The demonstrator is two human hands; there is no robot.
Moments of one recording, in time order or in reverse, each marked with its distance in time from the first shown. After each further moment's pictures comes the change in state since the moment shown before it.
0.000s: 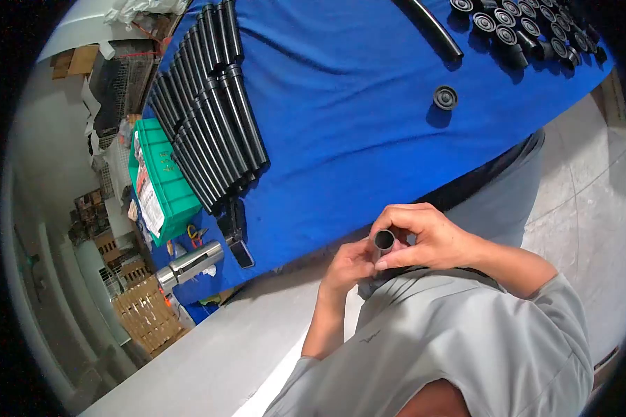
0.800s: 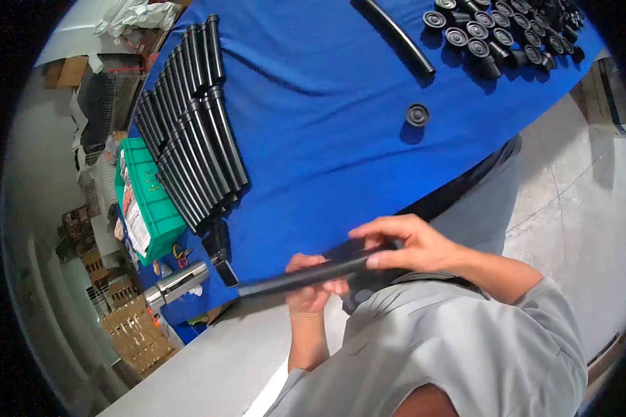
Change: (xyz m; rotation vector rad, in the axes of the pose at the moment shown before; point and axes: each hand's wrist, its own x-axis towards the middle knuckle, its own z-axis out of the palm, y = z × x) left_hand -0.004 0.025 0.005 -0.379 -0.100 0.552; right_hand -0.014 0.023 -0.002 0.178 0.087 0.030
